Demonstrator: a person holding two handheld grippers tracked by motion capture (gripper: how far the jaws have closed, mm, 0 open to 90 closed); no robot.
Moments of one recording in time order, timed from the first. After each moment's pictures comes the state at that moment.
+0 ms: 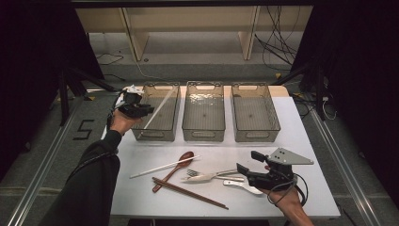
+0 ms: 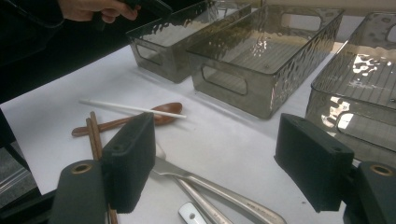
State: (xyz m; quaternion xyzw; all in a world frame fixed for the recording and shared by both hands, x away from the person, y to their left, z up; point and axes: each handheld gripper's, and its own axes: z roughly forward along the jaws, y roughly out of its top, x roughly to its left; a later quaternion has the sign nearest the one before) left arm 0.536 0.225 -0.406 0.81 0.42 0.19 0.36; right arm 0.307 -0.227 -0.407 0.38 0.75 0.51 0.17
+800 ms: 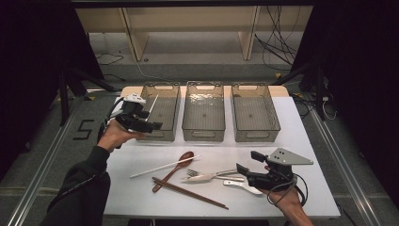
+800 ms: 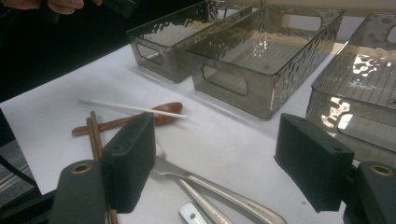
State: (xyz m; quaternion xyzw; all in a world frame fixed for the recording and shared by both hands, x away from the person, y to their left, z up) left arm 0.461 0.201 -0.369 0.84 0.37 0.13 0.38; right arm 0.307 -0.226 -0.406 0.38 0.75 0.51 0.17
